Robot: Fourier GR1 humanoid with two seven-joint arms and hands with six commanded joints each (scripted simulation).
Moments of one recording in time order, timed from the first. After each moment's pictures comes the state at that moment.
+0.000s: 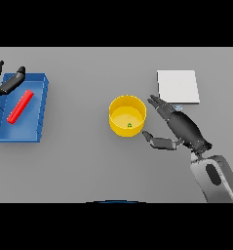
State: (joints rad) left arm -0.62 0.85 -0.62 -1.10 0.39 0.31 0.40; right arm -0.15 -0.33 0.30 -1.62 0.53 0.16 -0.10
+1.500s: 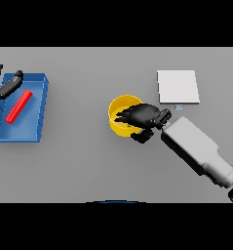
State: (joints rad) left arm -0.56 0.87 -0.60 -1.14 0.43 0.30 0.36; right arm -0.69 -0.35 0.71 -1.14 0.91 0.50 -0.20
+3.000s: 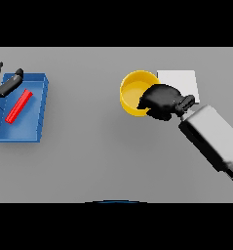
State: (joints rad) left arm -0.58 0.89 -0.61 -1.17 0.43 0.29 0.38; right arm -0.69 -0.49 0.56 -1.36 0.82 0.55 -0.12
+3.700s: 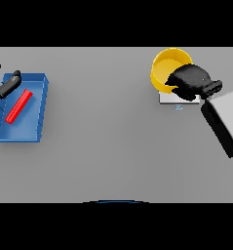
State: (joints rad) left arm -0.56 0.91 -0.61 -1.20 0.44 0.31 0.42; right arm -0.76 -0.54 0.44 -1.05 0.86 0.35 -0.17
